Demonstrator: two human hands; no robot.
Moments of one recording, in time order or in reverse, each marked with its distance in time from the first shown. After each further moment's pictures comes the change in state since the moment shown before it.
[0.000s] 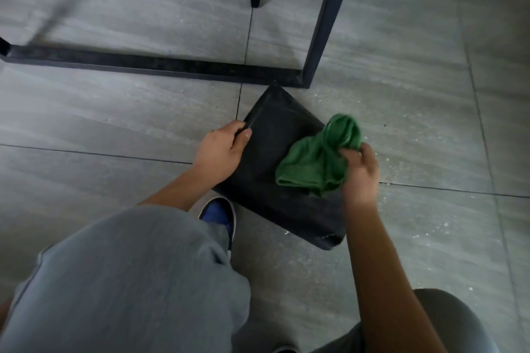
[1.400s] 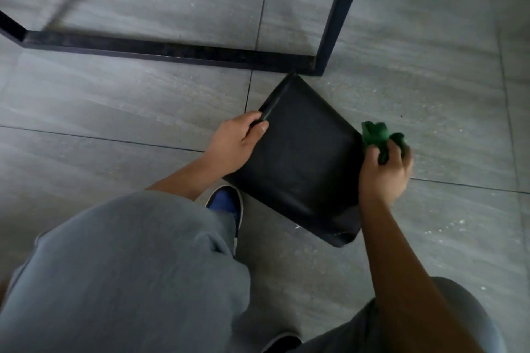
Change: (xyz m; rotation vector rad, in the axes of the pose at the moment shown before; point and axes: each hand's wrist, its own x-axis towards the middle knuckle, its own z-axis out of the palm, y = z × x) left_hand -0.003 0.009 0.006 -0.056 -0.059 0.090; right_hand 0.053 0.057 -0.025 -0.591 0.392 -0.244
